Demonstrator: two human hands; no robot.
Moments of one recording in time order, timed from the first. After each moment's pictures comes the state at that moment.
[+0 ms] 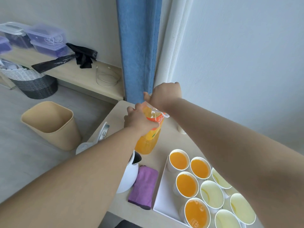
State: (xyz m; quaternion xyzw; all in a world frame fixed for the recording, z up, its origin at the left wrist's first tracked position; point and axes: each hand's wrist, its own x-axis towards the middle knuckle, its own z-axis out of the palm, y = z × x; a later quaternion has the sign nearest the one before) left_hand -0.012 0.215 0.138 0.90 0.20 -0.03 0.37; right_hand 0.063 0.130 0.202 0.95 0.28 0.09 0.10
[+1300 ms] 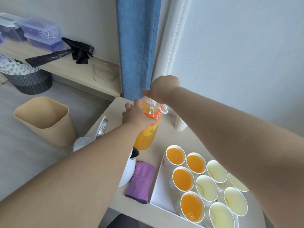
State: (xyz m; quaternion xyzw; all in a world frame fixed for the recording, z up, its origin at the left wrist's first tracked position) left_hand -0.015 0.215 0.135 0.91 0.20 -0.03 0.37; right_hand 0.044 0.134 0.238 0.95 0.27 0.00 0.18
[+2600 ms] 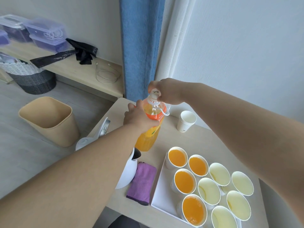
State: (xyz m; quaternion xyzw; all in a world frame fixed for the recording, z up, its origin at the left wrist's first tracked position) left_hand -0.016 0.217 0.137 0.92 0.19 -0.04 0.34; right_hand 0.051 0.117 0.246 0.93 0.35 -0.14 0.06
